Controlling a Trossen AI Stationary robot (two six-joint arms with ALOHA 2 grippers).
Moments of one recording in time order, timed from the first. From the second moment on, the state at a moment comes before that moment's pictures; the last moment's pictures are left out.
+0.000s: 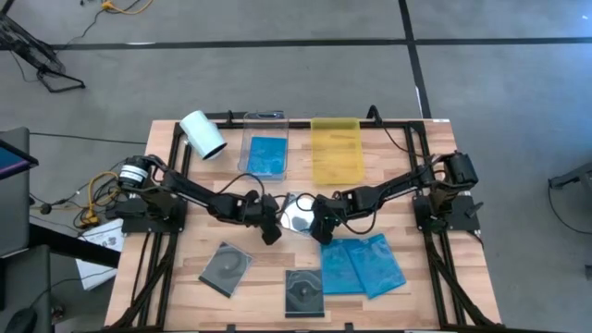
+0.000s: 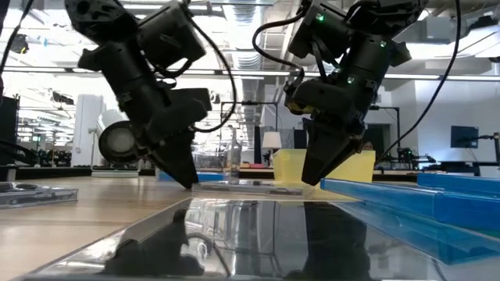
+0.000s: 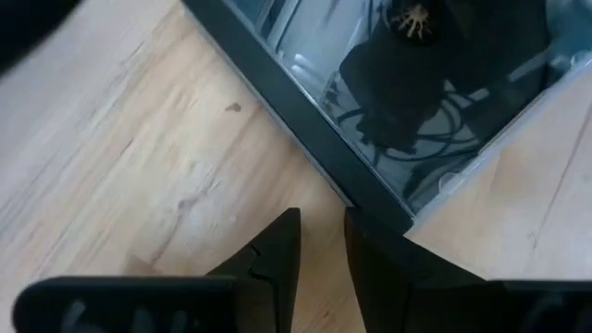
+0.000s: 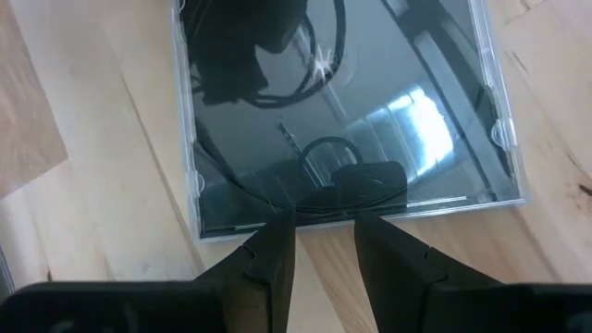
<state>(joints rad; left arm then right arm) -0.15 1.74 0.79 -0.07 -0.27 -0.64 0.12 1.79 0.97 -0.28 0.06 0.57</state>
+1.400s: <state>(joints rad) -0.15 1.60 0.81 -0.25 -0.08 -0.67 0.14 1.75 0.96 -0.29 0.04 0.68</state>
